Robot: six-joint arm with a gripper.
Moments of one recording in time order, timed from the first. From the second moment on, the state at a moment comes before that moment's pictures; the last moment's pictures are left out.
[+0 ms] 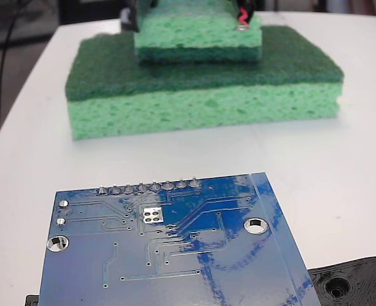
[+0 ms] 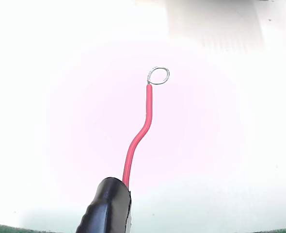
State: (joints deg) arm 11.7 174.9 172.0 44.6 -11.2 0.5
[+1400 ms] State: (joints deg) arm 10.4 174.7 167.3 46.8 -9.1 1.3
